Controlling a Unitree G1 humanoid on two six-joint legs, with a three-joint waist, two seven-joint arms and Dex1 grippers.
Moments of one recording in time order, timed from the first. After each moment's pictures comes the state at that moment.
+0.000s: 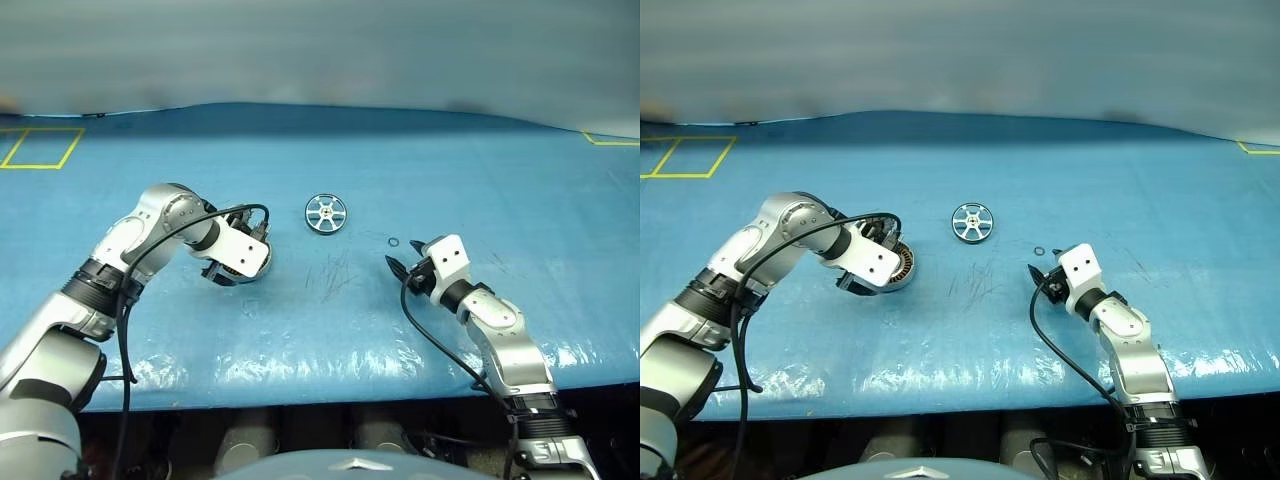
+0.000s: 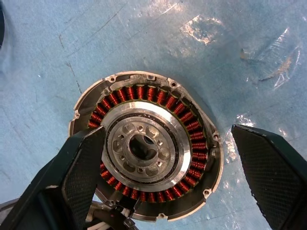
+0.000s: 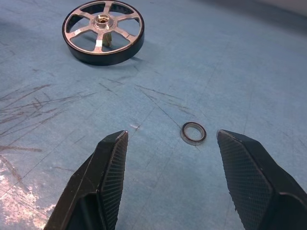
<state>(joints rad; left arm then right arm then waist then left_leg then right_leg) -0.77 0.79 -0.52 0.20 0.39 -0.12 -1.38 -0.10 -0.40 -0.02 -0.01 0.12 0.19 0.50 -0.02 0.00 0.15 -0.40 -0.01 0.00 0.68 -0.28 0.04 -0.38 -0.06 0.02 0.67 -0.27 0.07</state>
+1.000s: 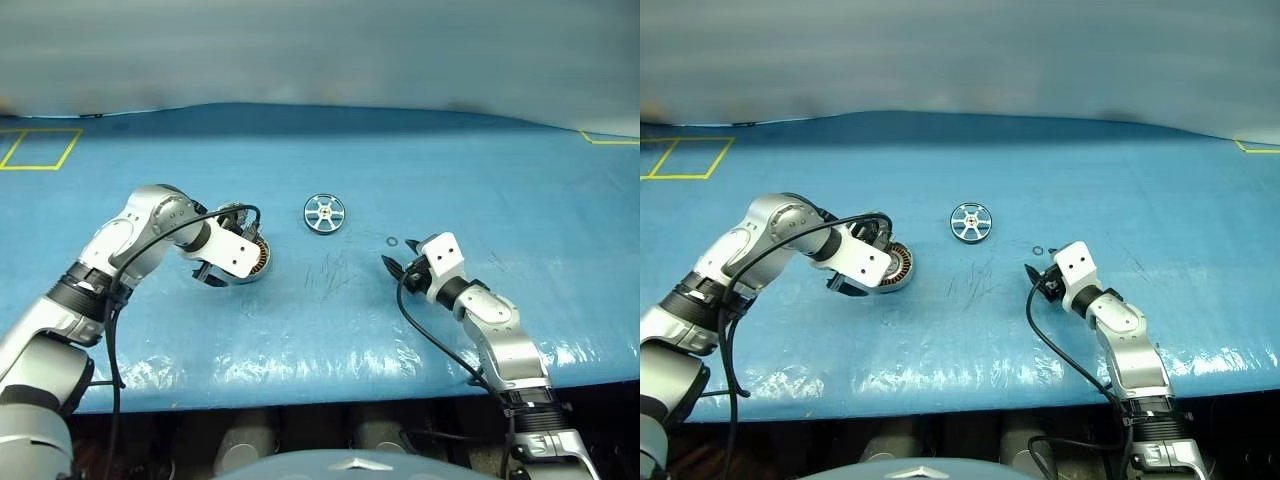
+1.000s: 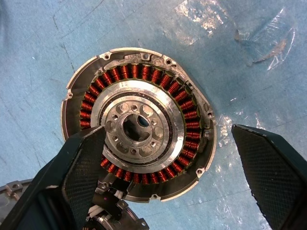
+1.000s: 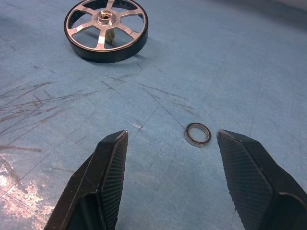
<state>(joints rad) -0.74 0.84 -0.51 0.15 0.39 -0.09 -1.38 -0.13 -0.40 -0.01 0.02 0.10 0.20 0.50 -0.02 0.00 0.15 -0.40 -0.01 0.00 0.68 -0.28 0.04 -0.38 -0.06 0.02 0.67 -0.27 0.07</state>
